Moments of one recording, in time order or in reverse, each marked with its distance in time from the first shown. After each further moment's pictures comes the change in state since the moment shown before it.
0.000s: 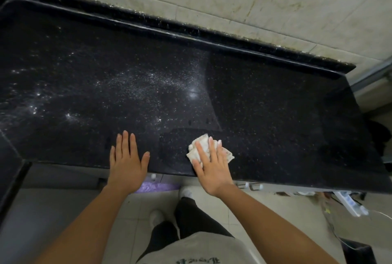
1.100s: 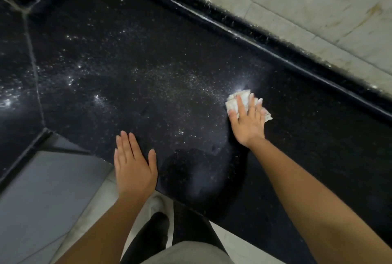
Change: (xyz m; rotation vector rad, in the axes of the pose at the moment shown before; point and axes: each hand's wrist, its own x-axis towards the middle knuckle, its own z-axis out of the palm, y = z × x) left_hand 0.018 0.039 0.016 -0.080 0.311 -0.492; right_hand 0.219 0.004 -0.107 -0.072 0.022 -0.142
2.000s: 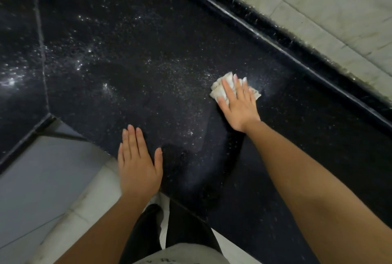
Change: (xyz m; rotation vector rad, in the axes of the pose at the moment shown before) left_hand 0.001 -0.003 0.003 0.036 0.011 -0.004; right_hand 0.048 -0.050 -0.005 -0.145 -0.025 -0.311
